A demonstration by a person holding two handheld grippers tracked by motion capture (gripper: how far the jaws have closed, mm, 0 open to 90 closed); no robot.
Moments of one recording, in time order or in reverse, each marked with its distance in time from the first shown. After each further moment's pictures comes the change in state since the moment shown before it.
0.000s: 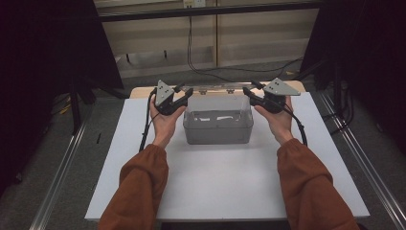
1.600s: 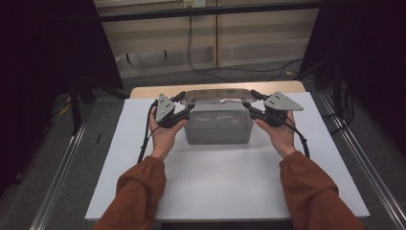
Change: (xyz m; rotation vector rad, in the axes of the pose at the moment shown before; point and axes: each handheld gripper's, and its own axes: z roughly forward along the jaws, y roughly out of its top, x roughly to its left) left arm -0.025 -0.009 -0.028 -0.035 -0.033 0.077; right arm 0.031 0.000 -0.035 -0.015 0.033 -0.041
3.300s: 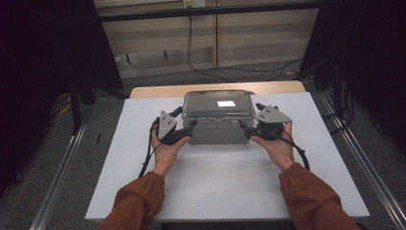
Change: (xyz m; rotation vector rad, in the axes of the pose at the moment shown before) left arm -0.029 -0.033 -0.024 0.047 0.036 -0.053; right arm 0.029 -0.018 -0.013 0.210 -0.043 -0.066
